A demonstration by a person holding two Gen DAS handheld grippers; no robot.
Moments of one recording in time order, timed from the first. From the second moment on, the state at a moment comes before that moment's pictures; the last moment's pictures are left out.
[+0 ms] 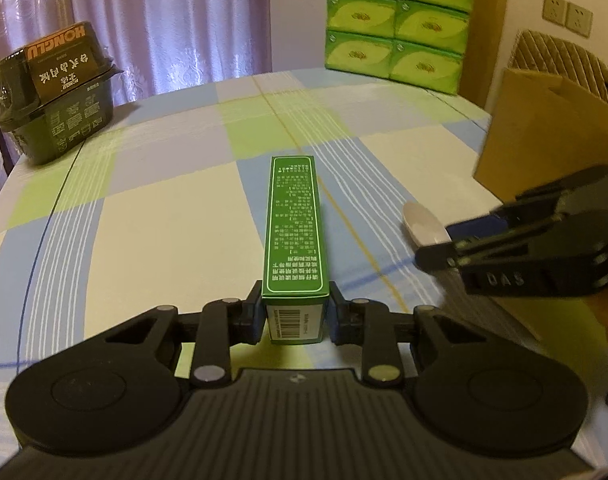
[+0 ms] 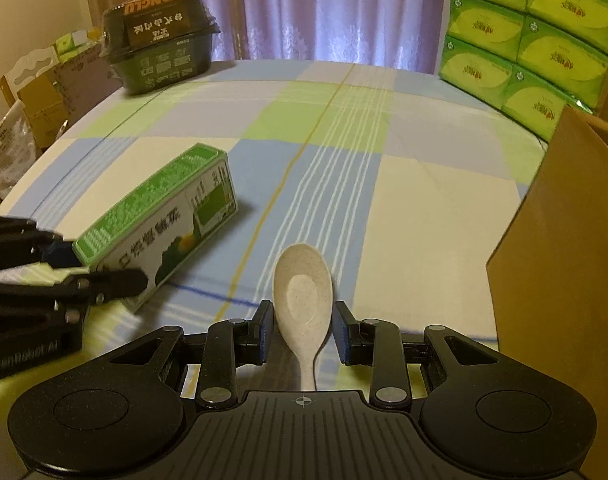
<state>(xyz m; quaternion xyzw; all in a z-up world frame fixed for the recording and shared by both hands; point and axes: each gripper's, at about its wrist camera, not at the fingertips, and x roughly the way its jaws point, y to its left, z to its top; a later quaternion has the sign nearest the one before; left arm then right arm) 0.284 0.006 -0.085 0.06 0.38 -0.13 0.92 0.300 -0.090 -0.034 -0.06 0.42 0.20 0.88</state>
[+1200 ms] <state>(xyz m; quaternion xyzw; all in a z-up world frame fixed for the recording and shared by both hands) 0.172 -0.010 -0.065 0.08 0.48 -0.13 0.86 0.145 -0.122 -0.009 -0.04 0.45 0.22 0.87</state>
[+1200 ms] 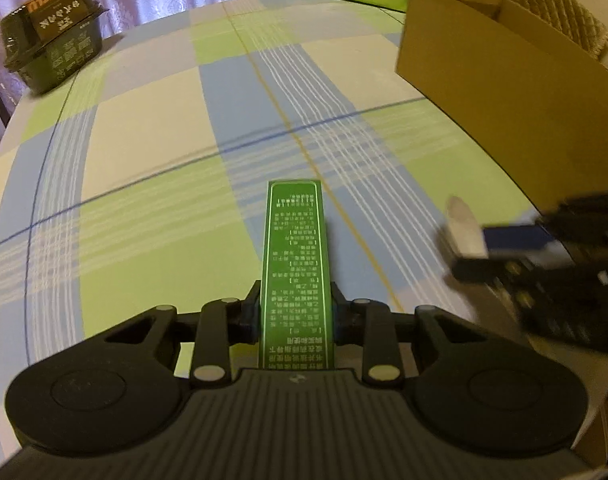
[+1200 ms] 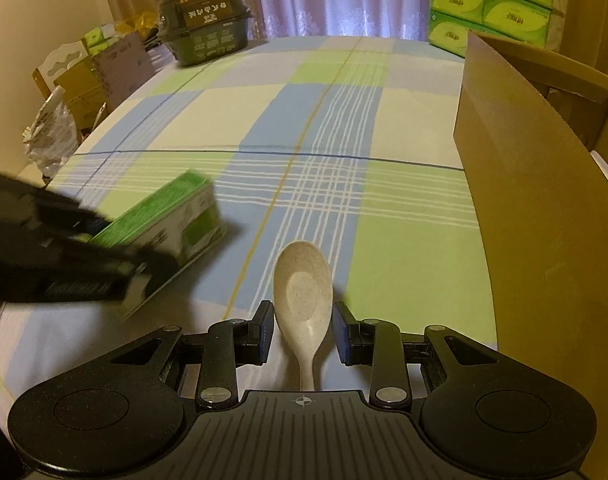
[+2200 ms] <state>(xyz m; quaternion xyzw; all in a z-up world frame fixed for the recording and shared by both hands) 0.133 -0.006 -0.057 0.06 0.48 -0.13 0.87 0.126 -0.113 -0.008 -0.07 0.42 0.21 0.88</state>
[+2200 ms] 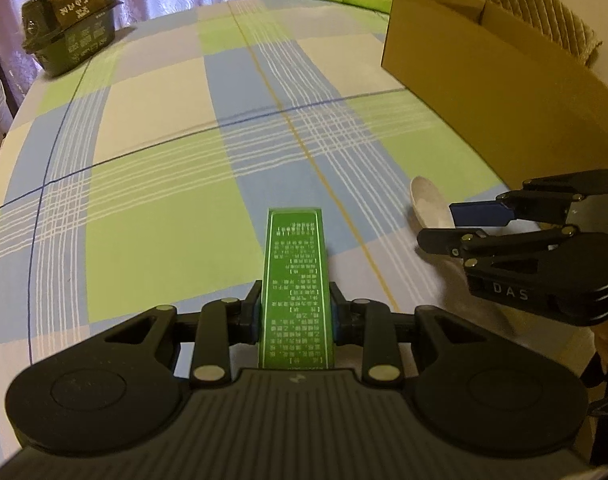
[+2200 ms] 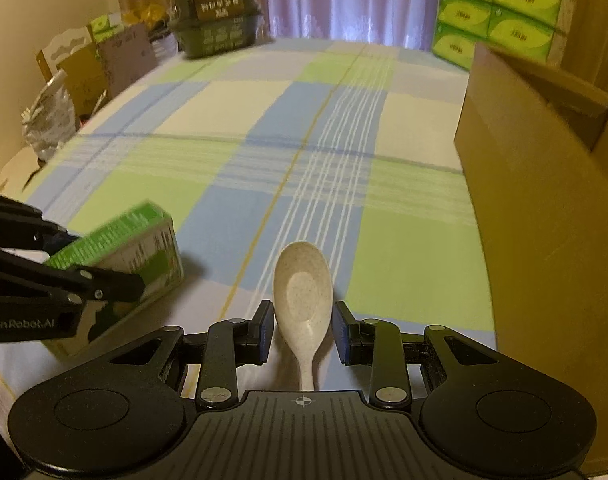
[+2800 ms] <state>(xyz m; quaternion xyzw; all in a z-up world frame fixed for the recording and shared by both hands) 0.113 -0.011 -0.025 0.04 0.44 -0.12 0.89 0.102 -0.122 0.032 -0.06 0.37 0.20 0.90</state>
